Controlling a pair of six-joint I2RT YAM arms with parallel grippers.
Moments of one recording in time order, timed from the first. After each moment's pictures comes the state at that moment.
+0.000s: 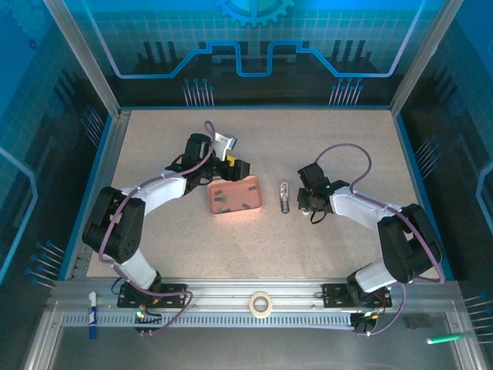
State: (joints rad) left arm -0.35 1.66 0.99 0.10 0.52 -0.22; right arm 0.44 1.49 0.80 -0.47 0.18 0.56
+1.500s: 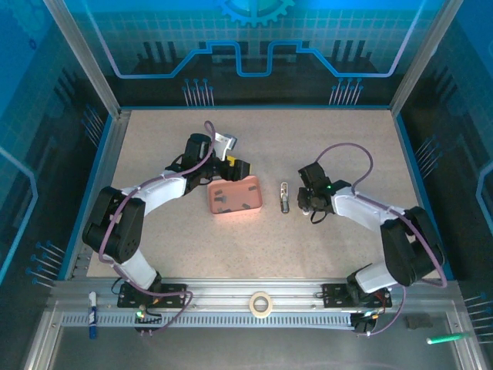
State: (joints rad) left arm -0.35 1.66 0.99 0.10 0.53 -0.22; right arm 0.45 1.44 0.81 -0.48 0.17 0.57
